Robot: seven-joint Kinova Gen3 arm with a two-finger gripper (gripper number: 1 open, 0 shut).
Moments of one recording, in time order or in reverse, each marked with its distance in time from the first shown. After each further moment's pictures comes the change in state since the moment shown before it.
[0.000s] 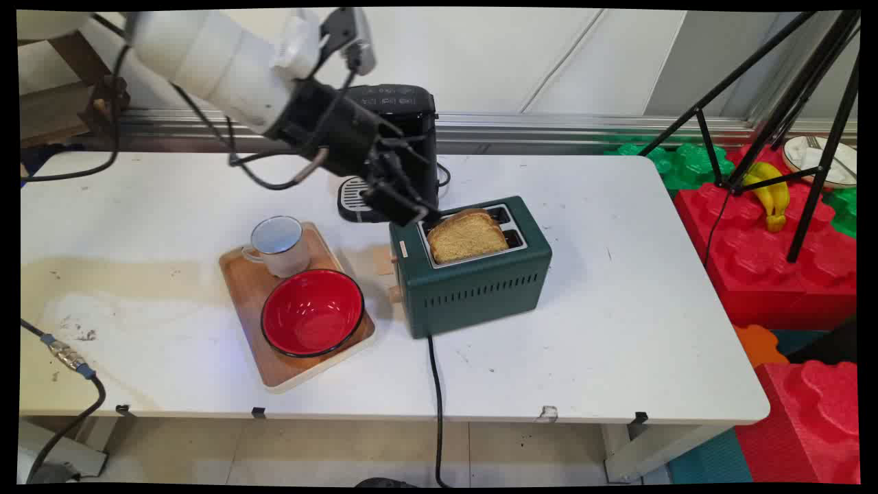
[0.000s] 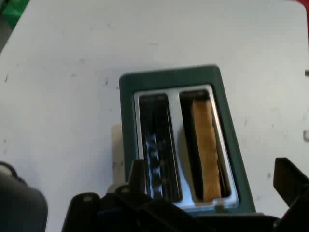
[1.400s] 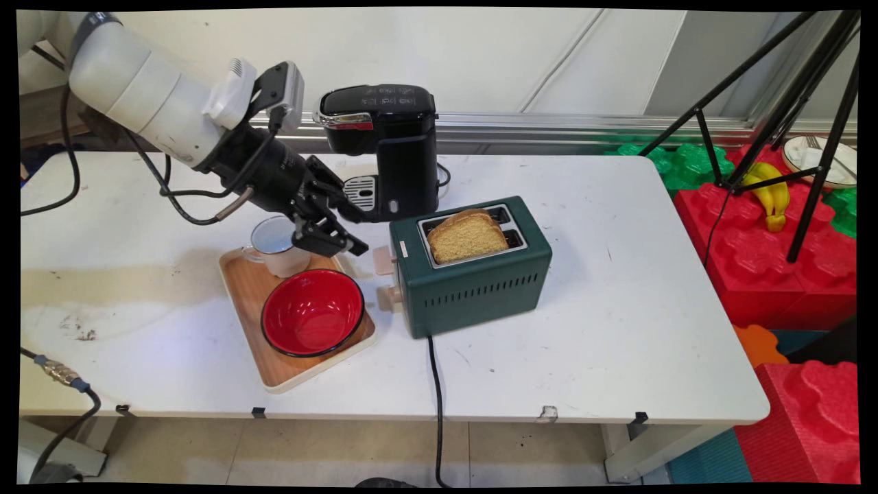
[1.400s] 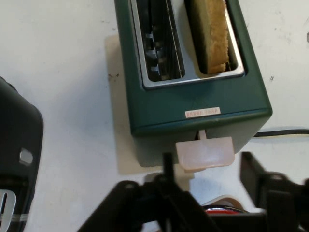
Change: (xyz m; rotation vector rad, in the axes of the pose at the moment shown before) arm -0.075 -0.014 -0.020 -0.028 -0.131 0.031
